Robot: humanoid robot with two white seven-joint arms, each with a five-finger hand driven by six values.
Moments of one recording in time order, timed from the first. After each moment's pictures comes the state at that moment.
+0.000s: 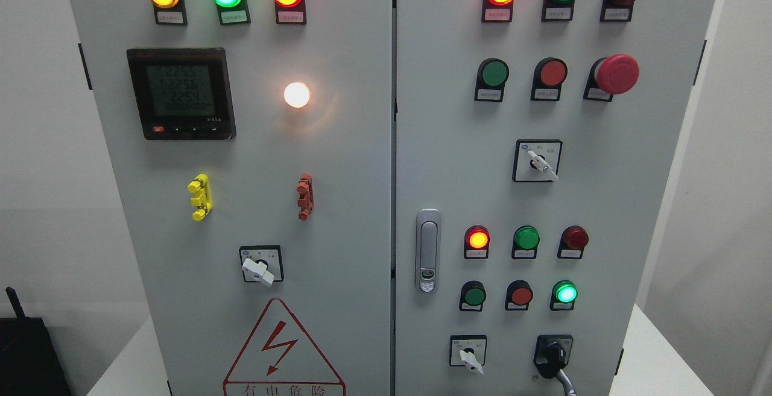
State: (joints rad) left arm 0.05 -0.07 -0.01 -0.11 0.03 -0.03 -0.03; right arm 0.03 0.09 0.01 -1.64 -0.06 -0.29 -0.02
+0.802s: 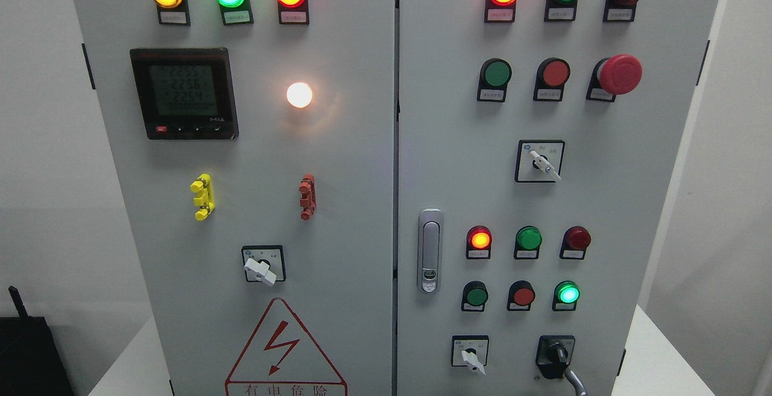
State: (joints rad) left arm 0.05 -0.07 -0.01 -0.11 0.03 -0.03 -0.03; right arm 0.03 0.08 -0.03 -1.64 -0.07 -0.30 -0.01
